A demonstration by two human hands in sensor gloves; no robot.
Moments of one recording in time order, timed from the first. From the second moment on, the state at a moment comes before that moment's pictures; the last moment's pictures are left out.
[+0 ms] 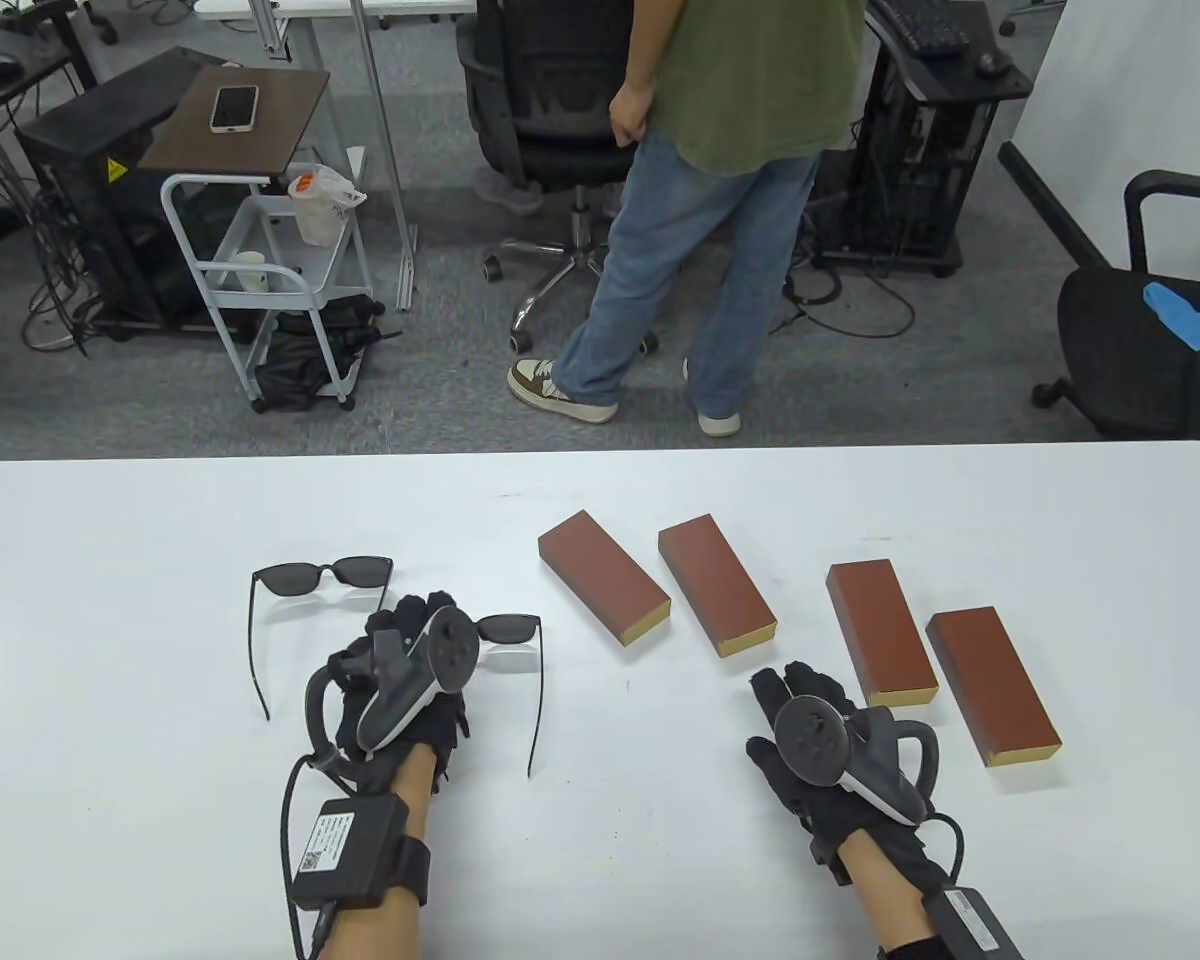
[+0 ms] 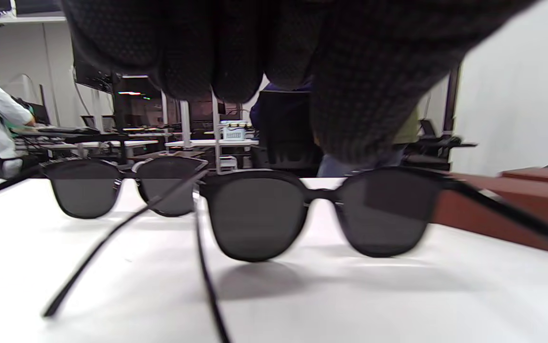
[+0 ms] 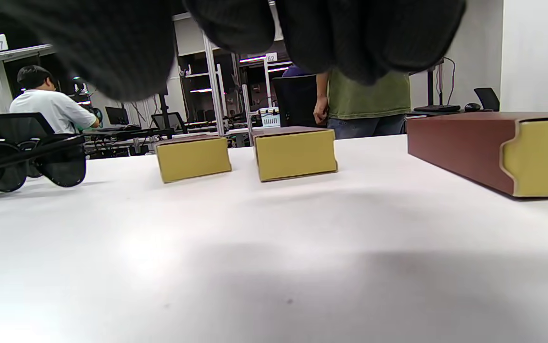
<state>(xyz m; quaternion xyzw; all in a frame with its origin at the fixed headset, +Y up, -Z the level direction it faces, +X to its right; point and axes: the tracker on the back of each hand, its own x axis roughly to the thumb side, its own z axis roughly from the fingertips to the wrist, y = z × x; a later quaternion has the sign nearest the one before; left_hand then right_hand) -0.196 -0.689 -0.383 0.02 0.06 -0.03 1.00 0.178 -0.723 -0.318 0.07 -0.05 0.99 0.08</state>
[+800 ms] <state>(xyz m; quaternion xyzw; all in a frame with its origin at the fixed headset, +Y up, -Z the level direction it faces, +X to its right) -0.178 -0.726 -0.438 -0.02 0.02 -0.21 0.98 0.205 -0.720 -0.323 0.03 -0.08 0.99 0.09</state>
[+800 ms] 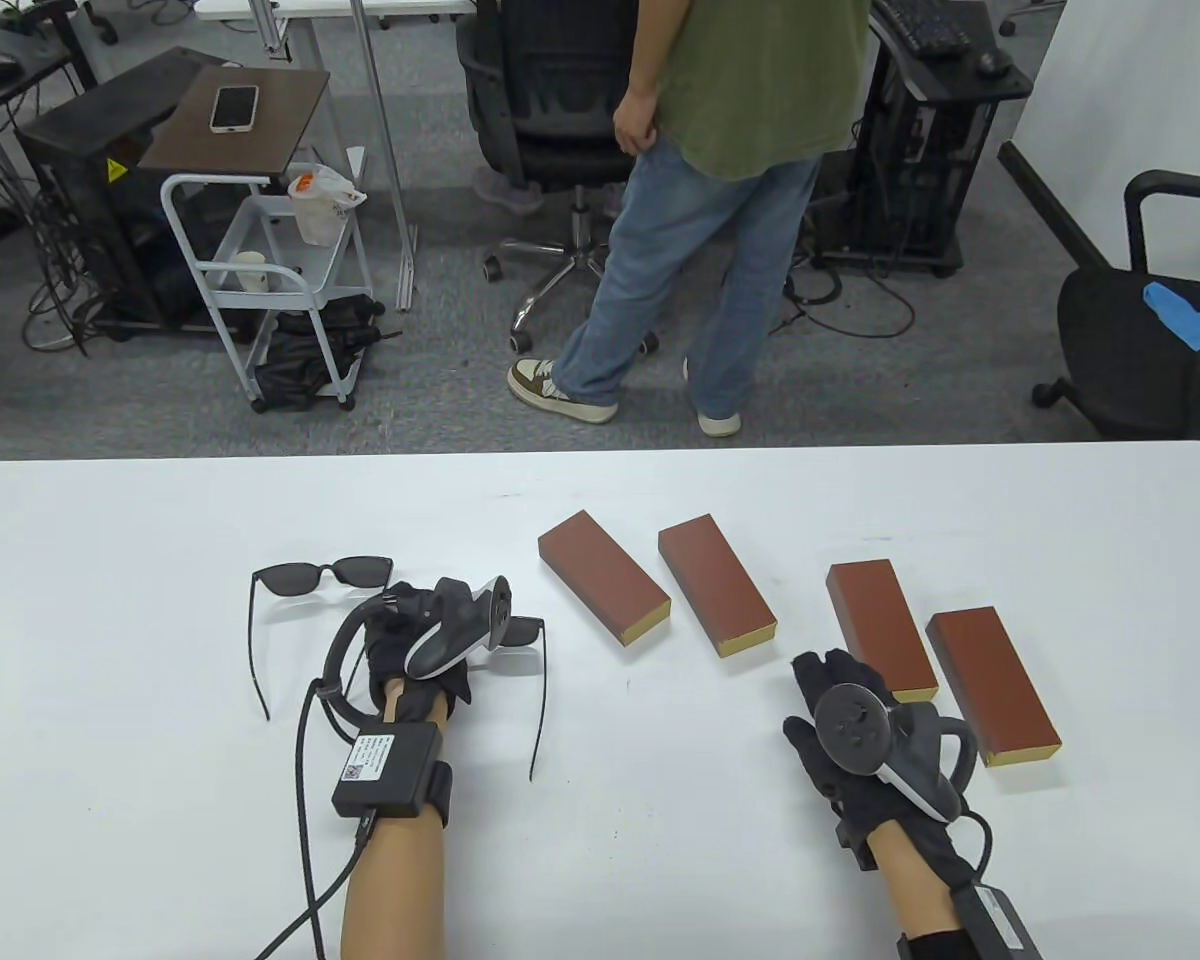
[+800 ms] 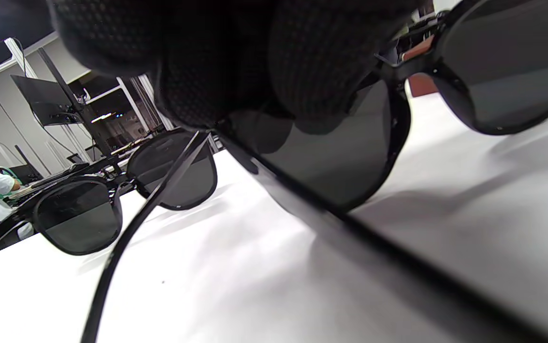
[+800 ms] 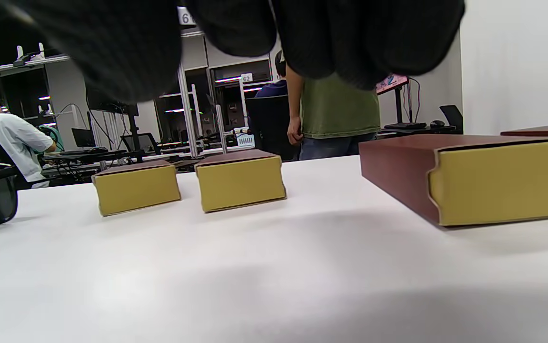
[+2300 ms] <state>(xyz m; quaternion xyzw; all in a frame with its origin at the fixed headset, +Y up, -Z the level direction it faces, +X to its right) -0.090 -0.653 -0.325 0.00 -0.21 0.26 0.94 0.190 -0.698 -0.317 0.08 -0.13 0.86 0.48</state>
